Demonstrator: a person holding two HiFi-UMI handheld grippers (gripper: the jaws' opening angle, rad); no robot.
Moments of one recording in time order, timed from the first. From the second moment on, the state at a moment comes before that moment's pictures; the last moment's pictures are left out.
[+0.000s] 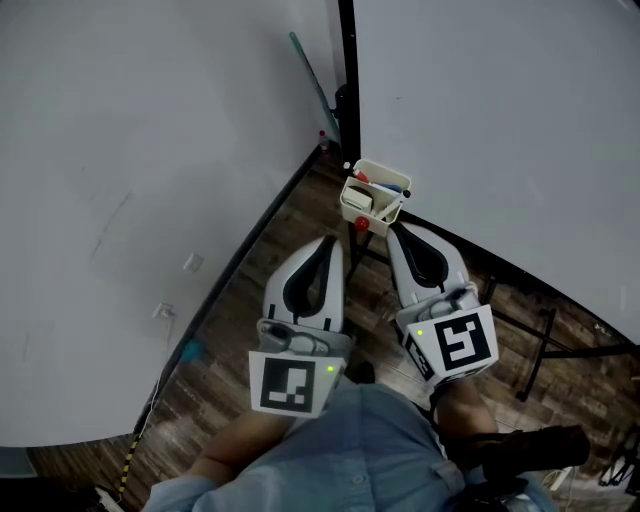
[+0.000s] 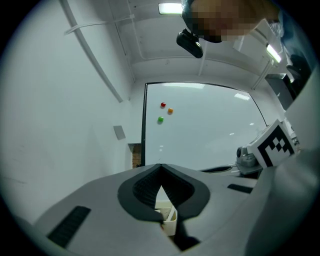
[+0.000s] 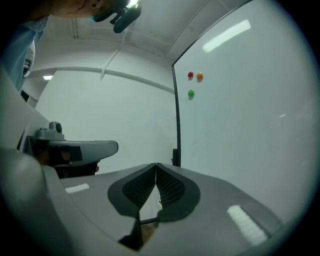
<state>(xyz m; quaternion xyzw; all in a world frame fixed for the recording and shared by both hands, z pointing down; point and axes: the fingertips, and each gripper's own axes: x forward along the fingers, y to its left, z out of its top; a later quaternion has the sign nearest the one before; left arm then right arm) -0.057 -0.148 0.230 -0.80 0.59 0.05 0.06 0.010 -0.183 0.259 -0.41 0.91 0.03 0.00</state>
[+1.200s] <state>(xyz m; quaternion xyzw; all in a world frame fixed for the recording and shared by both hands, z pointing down) -0.103 -0.297 0.302 -0.82 0.57 0.04 -0.04 -0.052 -0.295 0.369 -0.36 0.91 -0.02 -0.19</state>
